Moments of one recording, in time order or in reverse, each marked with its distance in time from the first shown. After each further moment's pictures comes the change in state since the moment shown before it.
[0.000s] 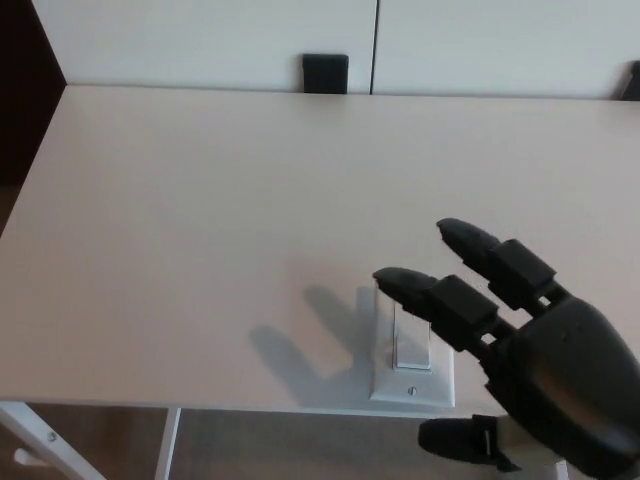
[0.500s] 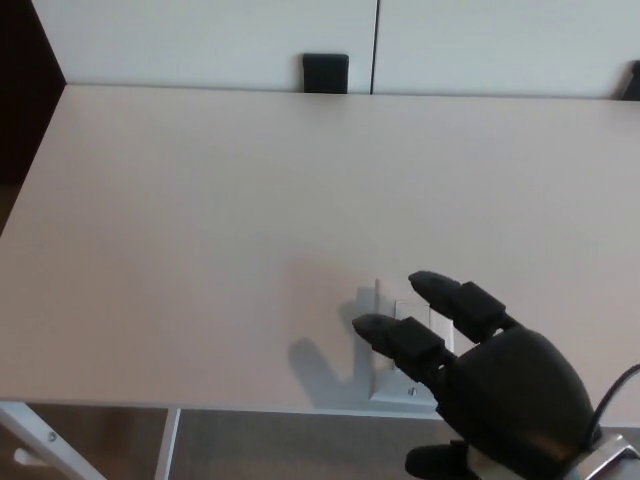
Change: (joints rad) left_arm 0.000 0.000 -0.003 -0.023 0.000 0.000 0.000; right_arm -0.022 -0.042 0.151 0.121 -0.267 0.145 -0.038
